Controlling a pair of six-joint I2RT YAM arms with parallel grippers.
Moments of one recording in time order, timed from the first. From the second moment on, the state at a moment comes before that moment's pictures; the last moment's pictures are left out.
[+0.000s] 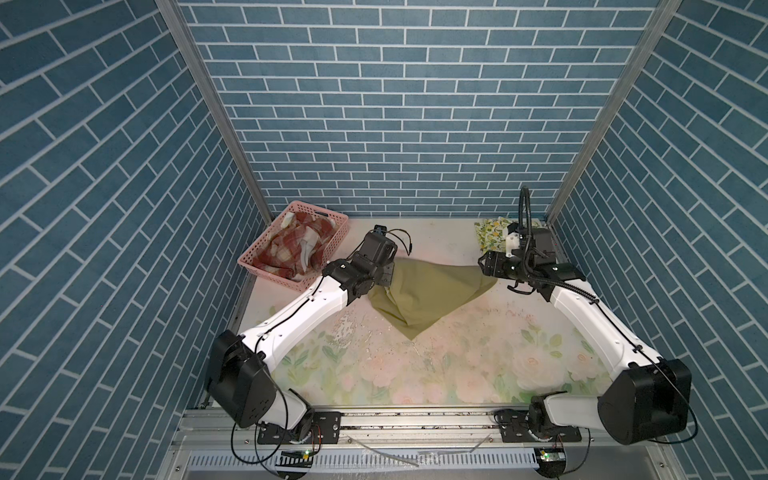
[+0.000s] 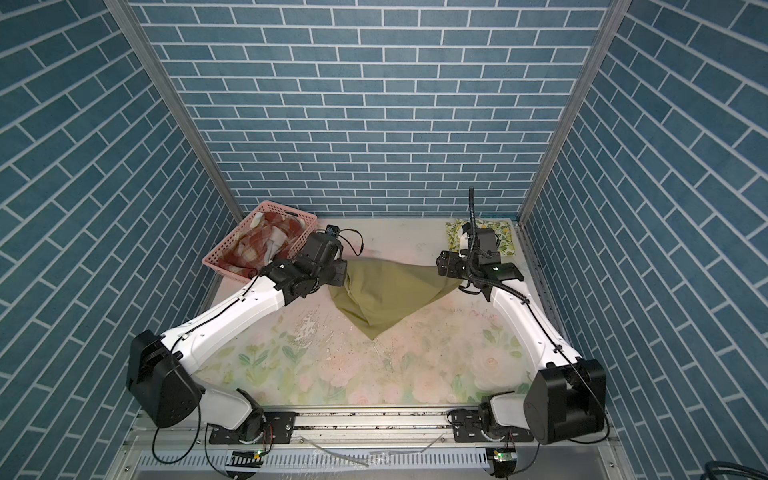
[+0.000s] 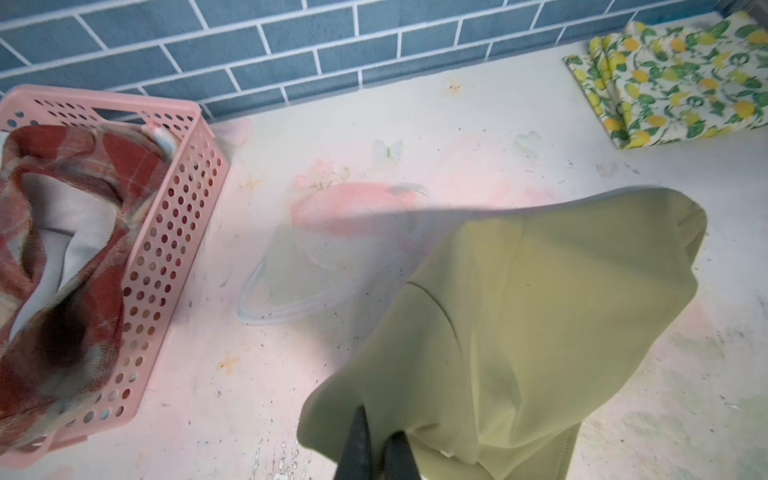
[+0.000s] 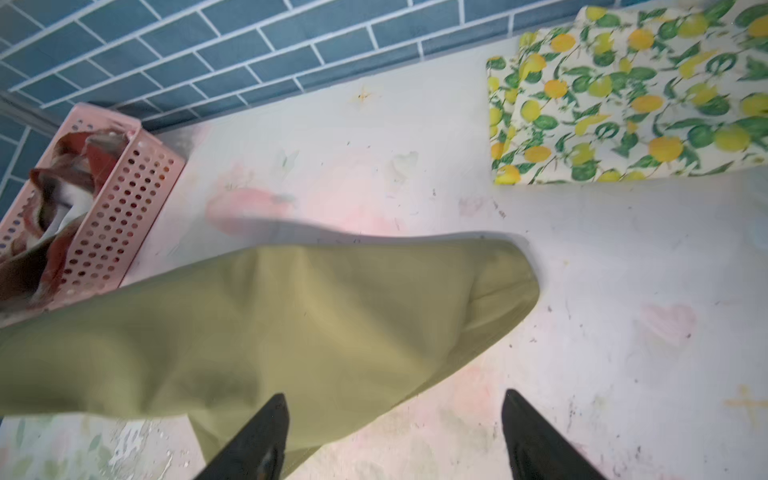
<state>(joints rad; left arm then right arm) -0.63 1.50 1.29 -0.61 -0.29 -0.30 0.28 1.29 1.07 -0.51 -0.16 0.29</state>
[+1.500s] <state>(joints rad) -0.53 1.64 1.36 -0.61 -0.18 -0.39 0.95 1.85 0.66 0.69 0.18 0.22</state>
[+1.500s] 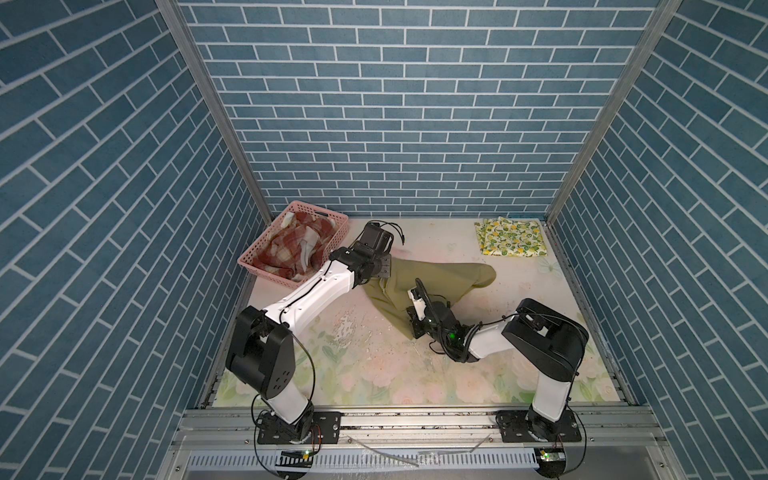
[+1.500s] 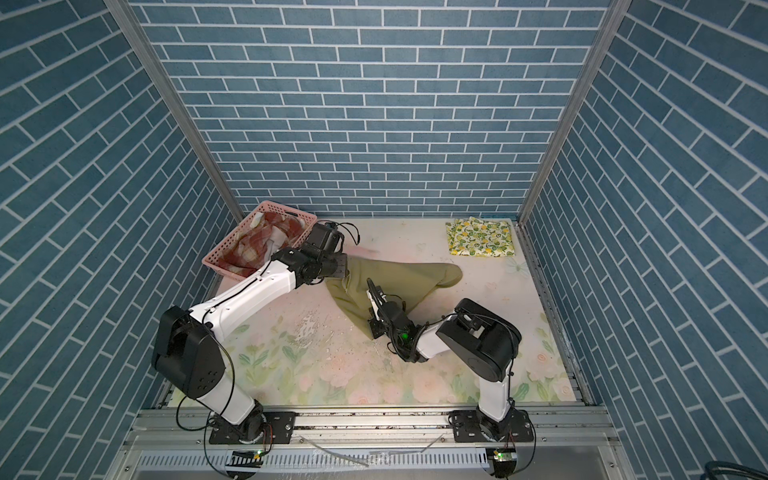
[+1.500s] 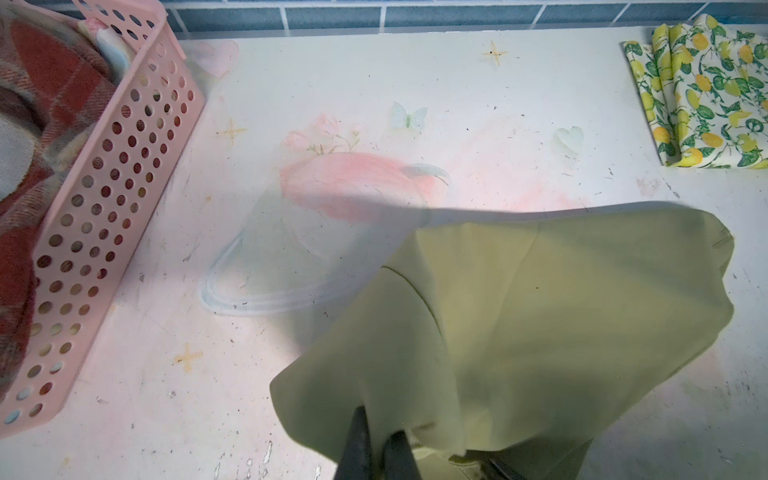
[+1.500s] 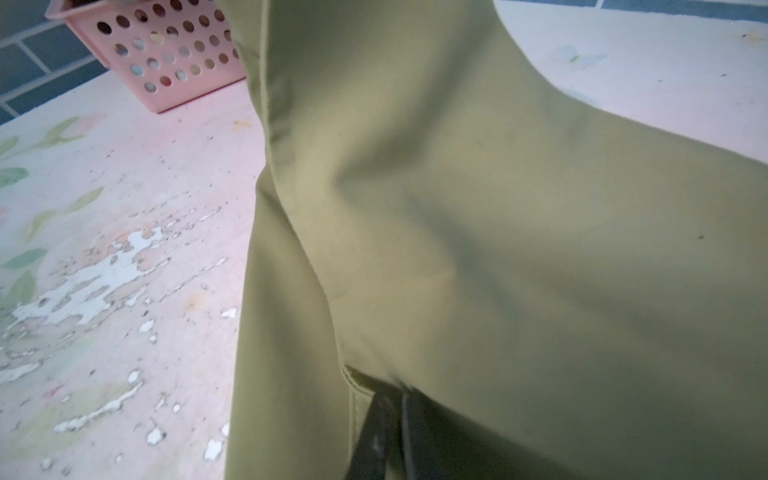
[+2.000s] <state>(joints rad) -0.53 1.49 1.38 -0.67 -0.17 -0.38 0.95 1.12 0.68 0.22 0.38 0.14</state>
